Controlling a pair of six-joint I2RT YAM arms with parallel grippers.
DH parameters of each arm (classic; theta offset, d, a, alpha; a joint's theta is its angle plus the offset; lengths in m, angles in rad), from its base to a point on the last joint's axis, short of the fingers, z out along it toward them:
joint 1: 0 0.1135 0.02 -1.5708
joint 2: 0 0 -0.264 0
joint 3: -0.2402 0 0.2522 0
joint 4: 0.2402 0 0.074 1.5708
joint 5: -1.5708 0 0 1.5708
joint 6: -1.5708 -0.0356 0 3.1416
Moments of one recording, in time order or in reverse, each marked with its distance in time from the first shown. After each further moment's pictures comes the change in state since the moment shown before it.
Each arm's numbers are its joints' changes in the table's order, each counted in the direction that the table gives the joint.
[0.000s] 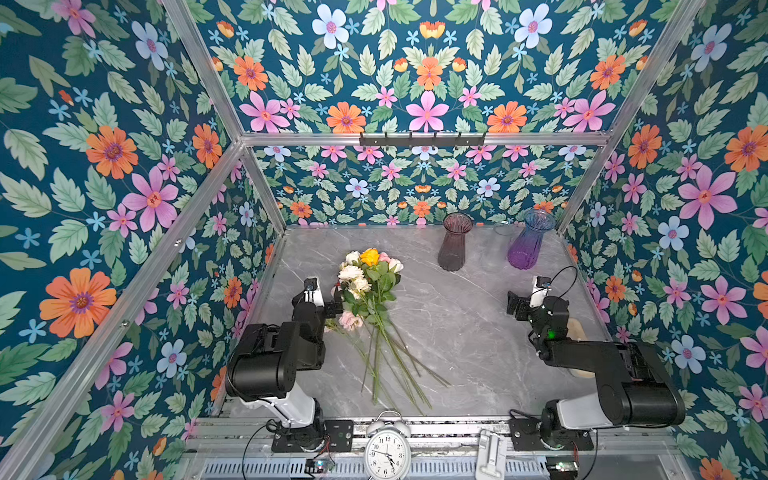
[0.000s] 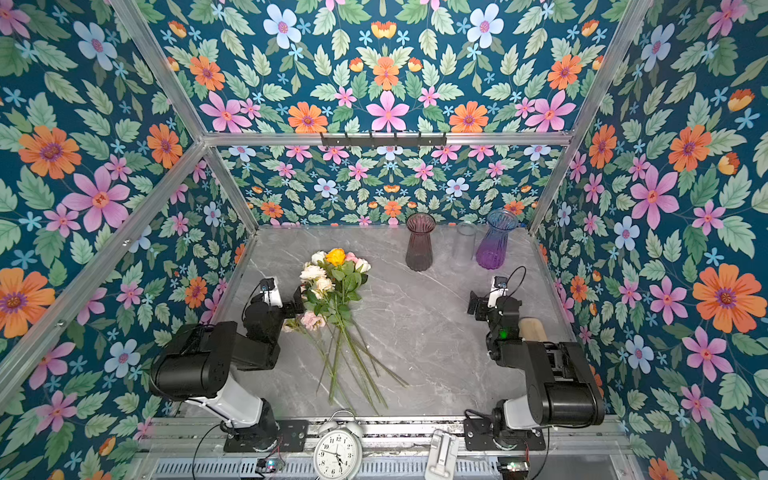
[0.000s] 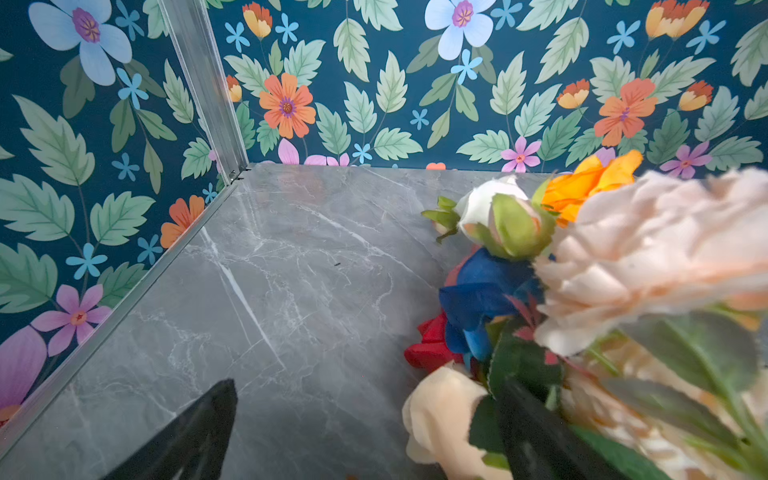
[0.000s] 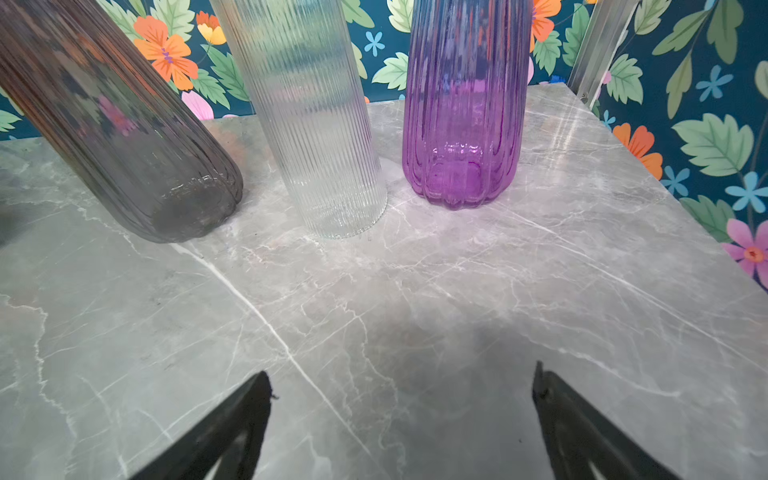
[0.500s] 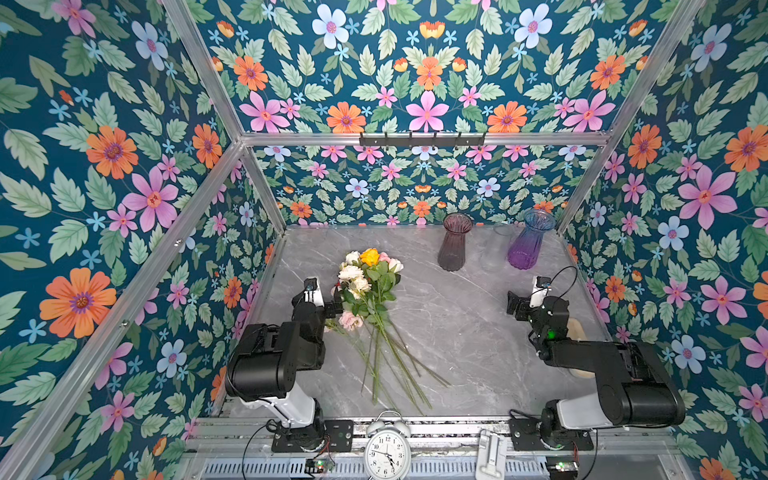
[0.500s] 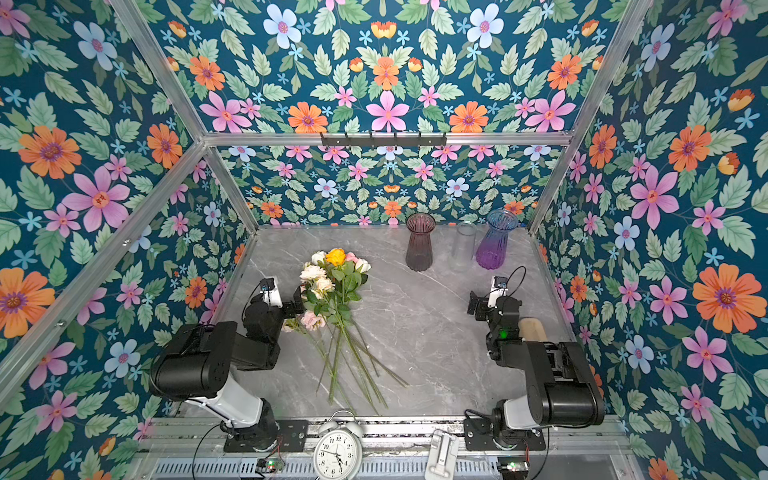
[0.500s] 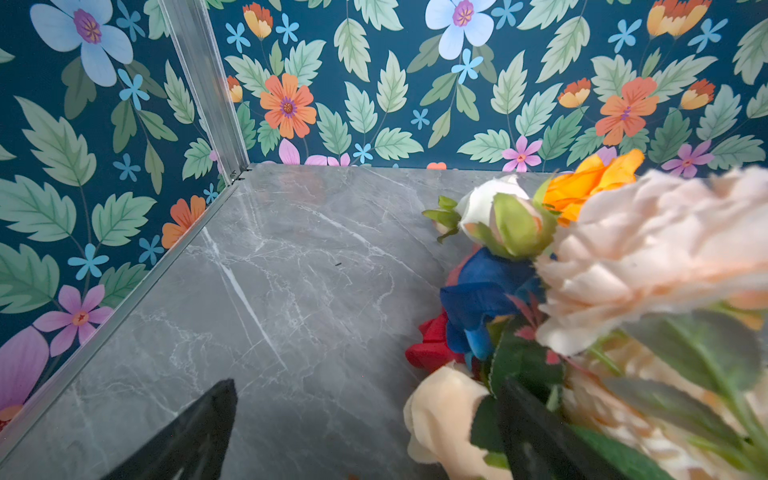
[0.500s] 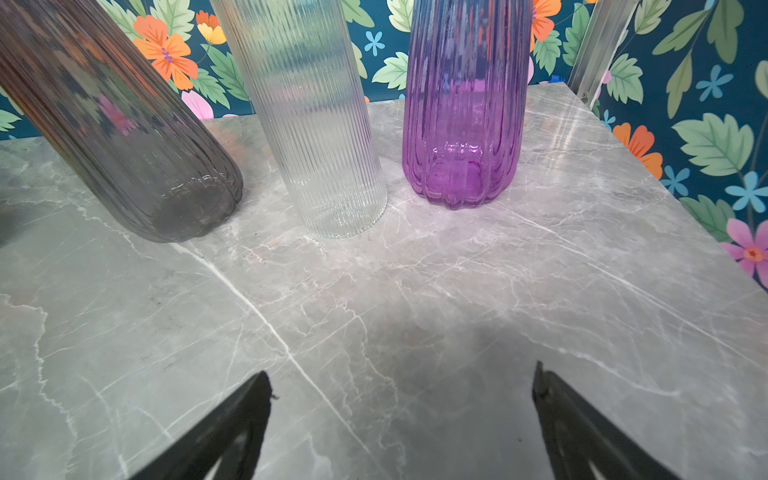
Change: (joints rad) left arm -0.004 0.000 0.000 0.000 0.003 -0.003; right arm 0.000 0.000 0.000 0.000 0.000 0.000
